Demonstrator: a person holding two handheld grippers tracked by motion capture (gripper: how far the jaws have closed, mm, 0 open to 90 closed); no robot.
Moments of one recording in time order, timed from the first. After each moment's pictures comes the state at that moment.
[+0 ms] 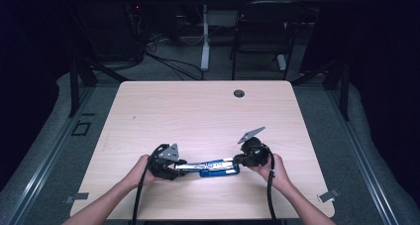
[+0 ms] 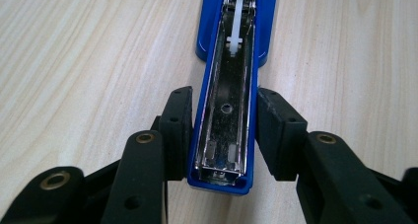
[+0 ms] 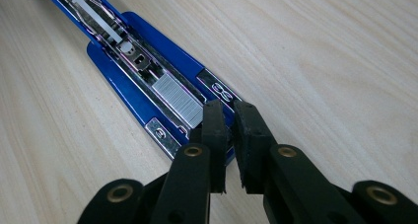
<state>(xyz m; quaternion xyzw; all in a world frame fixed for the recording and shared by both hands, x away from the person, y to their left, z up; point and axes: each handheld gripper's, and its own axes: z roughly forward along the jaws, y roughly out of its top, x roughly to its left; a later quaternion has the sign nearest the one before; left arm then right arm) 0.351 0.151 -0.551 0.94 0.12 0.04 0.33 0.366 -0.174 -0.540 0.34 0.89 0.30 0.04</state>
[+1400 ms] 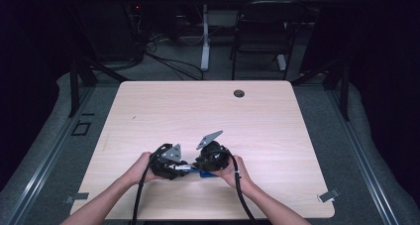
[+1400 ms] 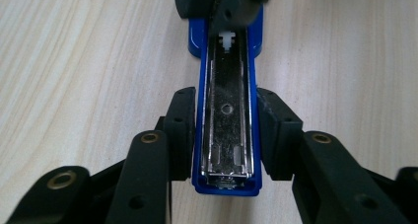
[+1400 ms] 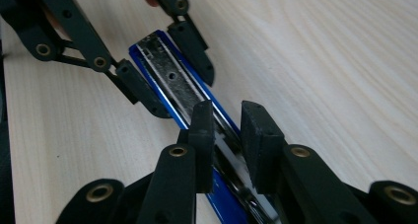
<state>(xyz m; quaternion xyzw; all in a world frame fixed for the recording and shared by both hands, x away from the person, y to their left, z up) 0.356 0.145 -0.548 0.95 0.08 0.04 0.30 0.356 -0.058 -0.536 0.25 0.91 0.34 0.03</state>
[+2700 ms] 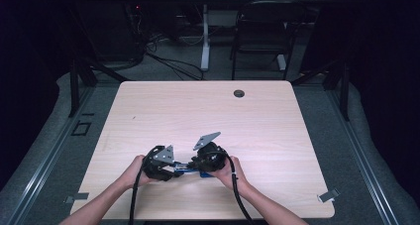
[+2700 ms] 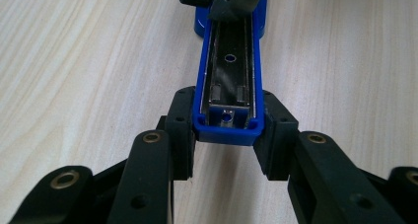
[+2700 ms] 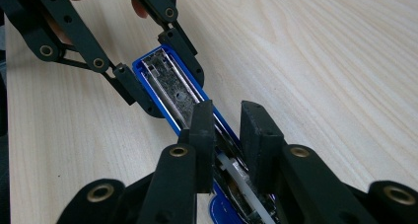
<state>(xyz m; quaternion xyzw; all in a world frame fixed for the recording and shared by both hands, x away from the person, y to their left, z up) 0.349 0.164 -0.547 0.94 0.10 0.04 0.31 0.354 -0.051 -0.535 0.24 0.90 0.37 0.04</state>
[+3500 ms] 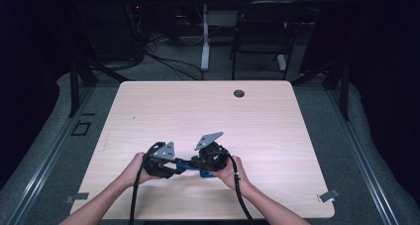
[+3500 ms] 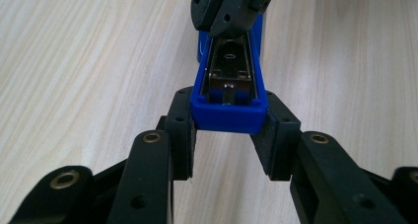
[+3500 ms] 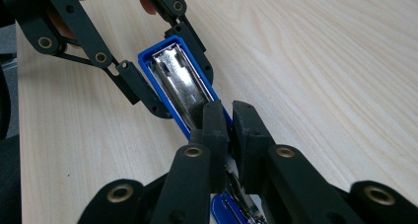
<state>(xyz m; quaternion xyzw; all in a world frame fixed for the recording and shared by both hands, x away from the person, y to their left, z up) 0.348 0.158 -0.530 0.93 0.10 0.05 0.34 0.347 -0.056 -0.523 0.23 0.89 0.38 0.06</state>
